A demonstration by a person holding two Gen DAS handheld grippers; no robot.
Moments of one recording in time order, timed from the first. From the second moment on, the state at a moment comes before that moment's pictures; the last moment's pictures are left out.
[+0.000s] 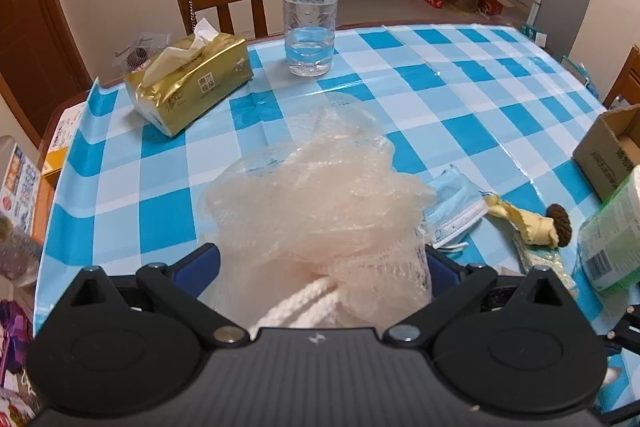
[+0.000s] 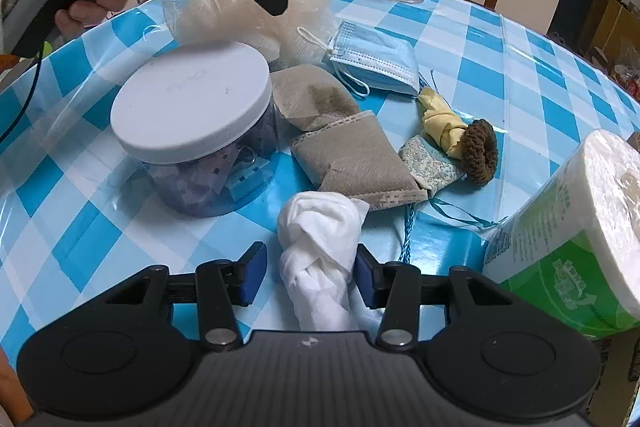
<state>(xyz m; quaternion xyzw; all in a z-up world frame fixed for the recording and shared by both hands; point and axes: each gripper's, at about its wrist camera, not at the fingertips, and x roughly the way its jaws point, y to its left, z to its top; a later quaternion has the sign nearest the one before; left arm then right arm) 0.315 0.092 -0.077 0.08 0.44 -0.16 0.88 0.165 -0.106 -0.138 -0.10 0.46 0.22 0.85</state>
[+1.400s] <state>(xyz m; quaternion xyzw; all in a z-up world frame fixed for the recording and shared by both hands) 0.287 0.111 -0.027 0.09 0.43 -0.17 0.88 0.147 -0.116 -0.085 -0.11 0.44 0.23 0.86</state>
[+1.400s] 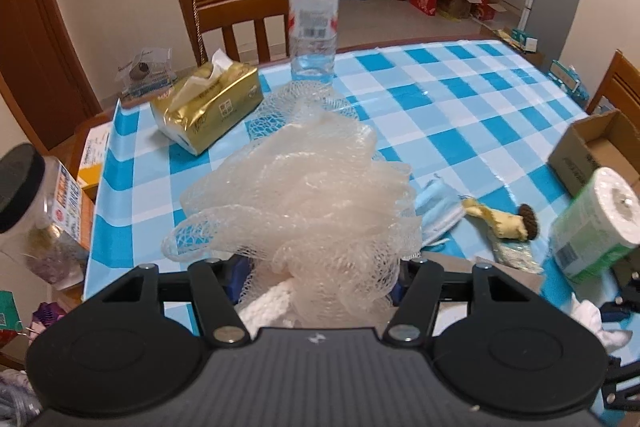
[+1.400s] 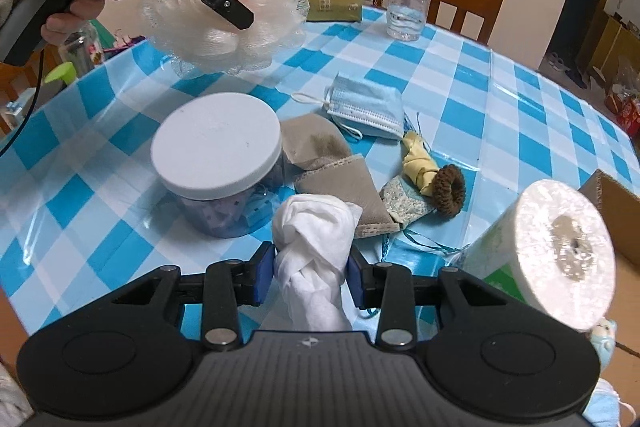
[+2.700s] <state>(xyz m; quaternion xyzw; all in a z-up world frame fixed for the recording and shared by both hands) 0.169 -0.143 0.051 0.14 0.38 -0.32 0.85 0.079 -0.345 -0.025 -0.11 0.40 0.18 0.89</state>
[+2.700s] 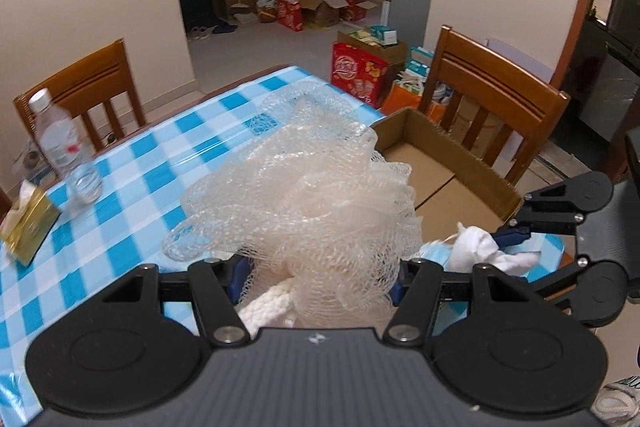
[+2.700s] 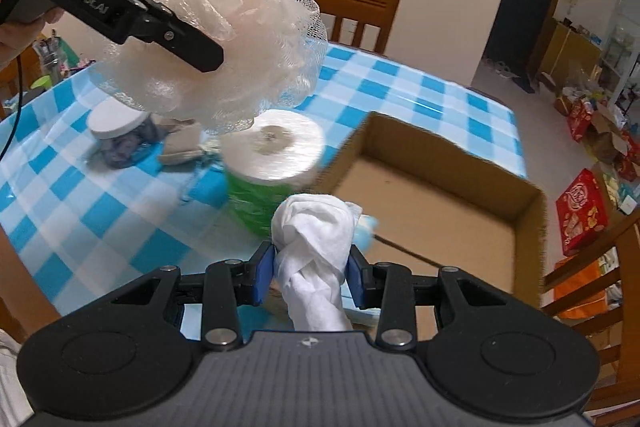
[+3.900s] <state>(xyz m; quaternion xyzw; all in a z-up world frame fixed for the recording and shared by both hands) 0.232 -0.346 -0.012 0.18 0.39 -0.40 0.81 0.093 -0.441 -0.058 -0.07 0.41 0.11 0.90</state>
